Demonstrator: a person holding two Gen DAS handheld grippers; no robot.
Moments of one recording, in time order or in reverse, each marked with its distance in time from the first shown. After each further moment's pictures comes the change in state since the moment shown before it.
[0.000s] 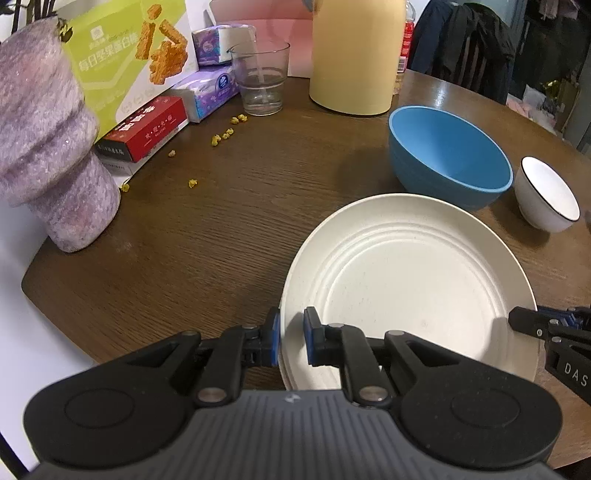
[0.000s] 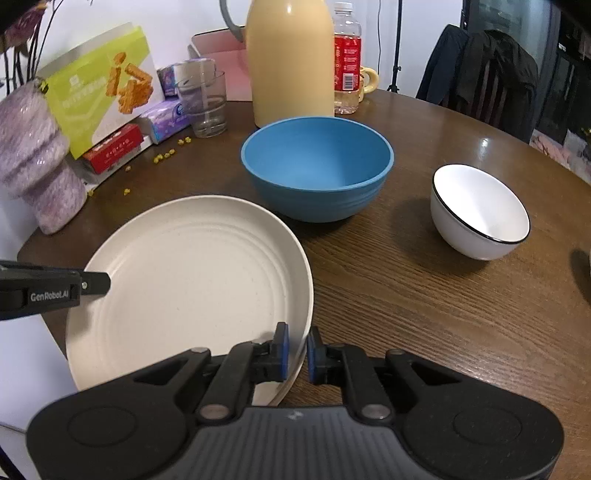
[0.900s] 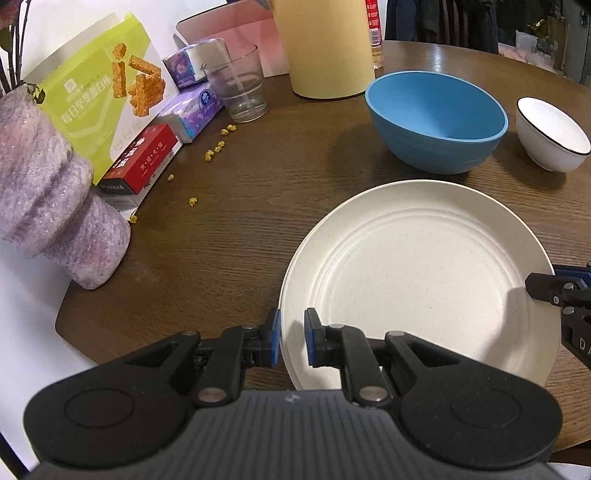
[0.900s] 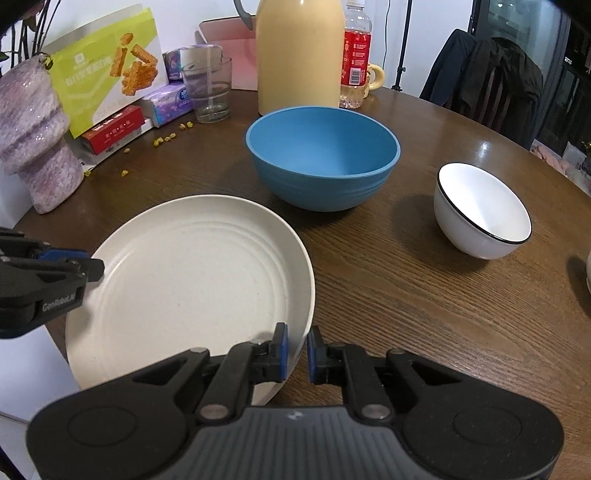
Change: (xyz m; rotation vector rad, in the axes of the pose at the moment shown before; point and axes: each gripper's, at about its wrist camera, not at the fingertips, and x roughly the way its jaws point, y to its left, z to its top) left arm 0.004 -0.026 -0.006 0.190 0.003 0.135; right arm 0.007 0.006 -0.008 -0.043 0.011 -0.028
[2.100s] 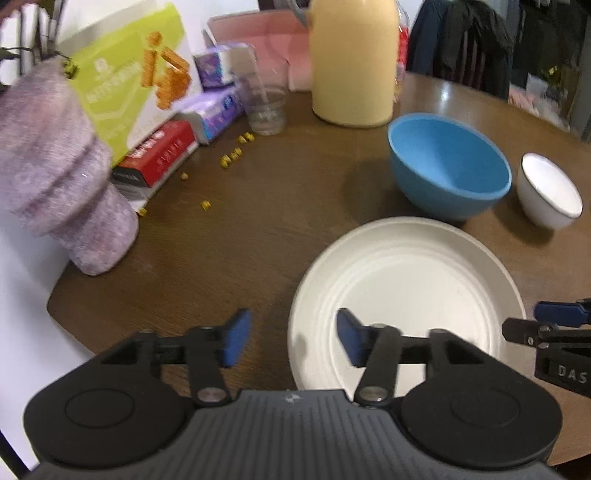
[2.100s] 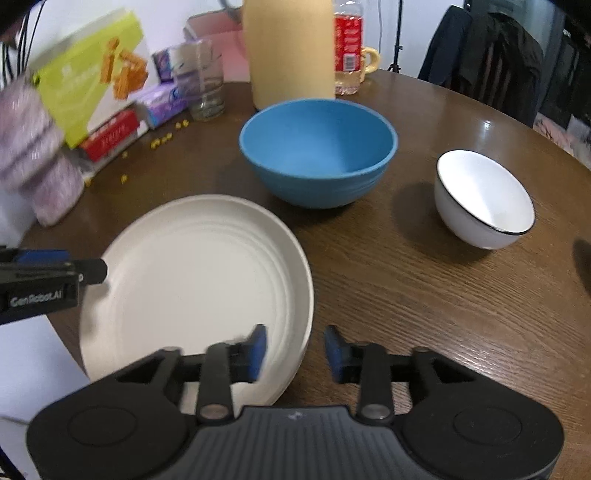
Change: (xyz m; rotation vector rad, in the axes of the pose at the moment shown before) left arm -0.020 0.033 0.007 -0.150 -0.038 -0.077; right arm -0.006 -0.012 0.013 0.076 0.051 0.049
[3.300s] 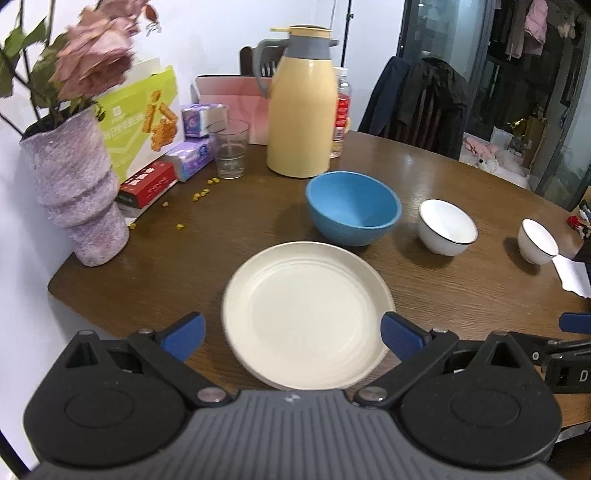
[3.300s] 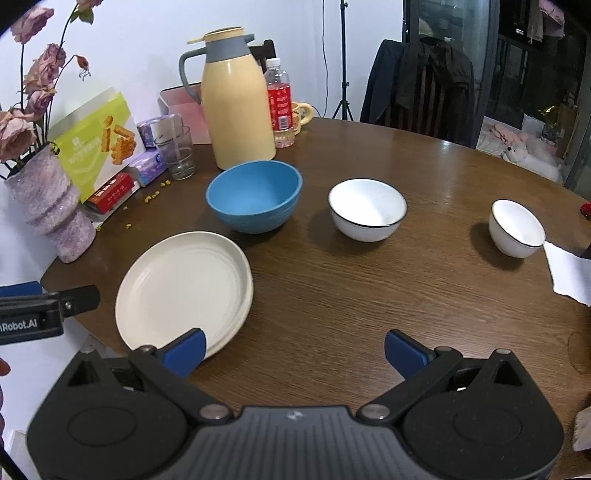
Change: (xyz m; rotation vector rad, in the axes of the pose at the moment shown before) left arm -0.130 -0.045 -0.045 -0.049 -0.146 -0.131; right arm -0.152 -0.049 -0.064 0.099 -0.138 -0.069
